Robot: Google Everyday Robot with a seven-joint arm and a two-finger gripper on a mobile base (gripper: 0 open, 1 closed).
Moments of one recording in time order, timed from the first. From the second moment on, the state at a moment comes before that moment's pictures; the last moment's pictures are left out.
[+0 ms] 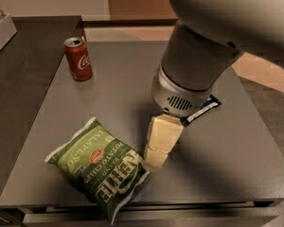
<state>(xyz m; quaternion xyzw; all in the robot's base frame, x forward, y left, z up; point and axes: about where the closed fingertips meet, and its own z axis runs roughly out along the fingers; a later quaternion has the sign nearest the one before) 0.395 -0.035 0.910 -0.63 0.77 0.04 0.13</state>
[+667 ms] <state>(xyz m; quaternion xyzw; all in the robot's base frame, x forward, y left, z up) 0.375 0.018 0.876 -0.62 0.77 0.07 0.09</state>
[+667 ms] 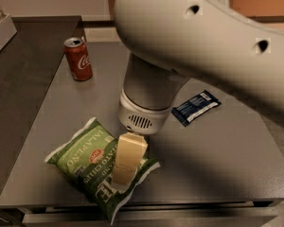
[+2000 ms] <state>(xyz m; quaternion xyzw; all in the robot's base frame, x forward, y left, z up) 0.353 0.072 0.838 -0.63 0.77 0.08 0.06</state>
